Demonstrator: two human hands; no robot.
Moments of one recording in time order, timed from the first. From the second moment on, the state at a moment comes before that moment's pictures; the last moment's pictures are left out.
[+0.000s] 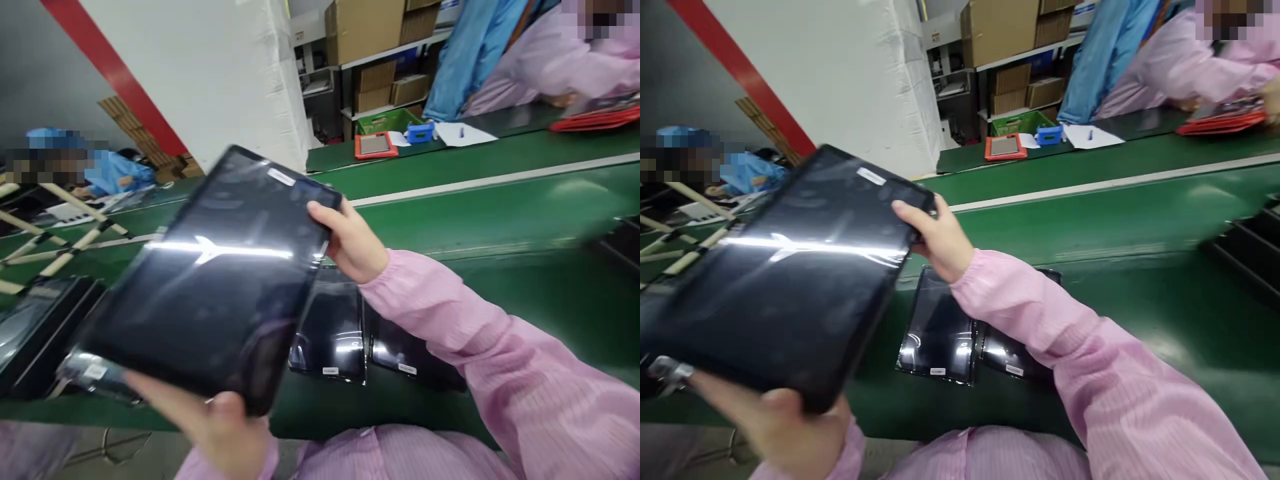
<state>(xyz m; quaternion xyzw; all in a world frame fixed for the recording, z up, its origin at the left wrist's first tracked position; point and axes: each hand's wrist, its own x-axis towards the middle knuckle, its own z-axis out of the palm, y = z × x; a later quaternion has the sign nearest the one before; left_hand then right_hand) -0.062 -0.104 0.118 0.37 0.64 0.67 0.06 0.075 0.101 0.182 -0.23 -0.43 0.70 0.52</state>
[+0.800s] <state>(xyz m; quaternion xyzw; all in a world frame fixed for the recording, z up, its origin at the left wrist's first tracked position) -0.076 -0.027 -0.035 0.35 0.62 0.46 0.54 0.310 0.097 -0.012 -0.69 -0.42 0.34 0.48</state>
